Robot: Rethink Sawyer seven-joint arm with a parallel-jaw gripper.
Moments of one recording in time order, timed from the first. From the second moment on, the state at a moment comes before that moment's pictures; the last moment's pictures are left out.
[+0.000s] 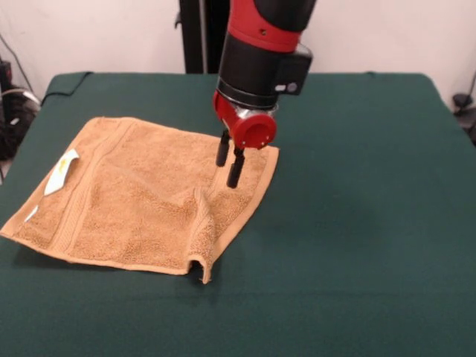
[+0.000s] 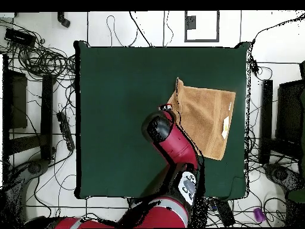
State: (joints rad) arm 0.10 -0.37 -0.34 1.74 0.85 0.09 2.17
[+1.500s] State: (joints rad) arm 0.18 -0.28 -0.34 1.66 0.97 0.10 2.26
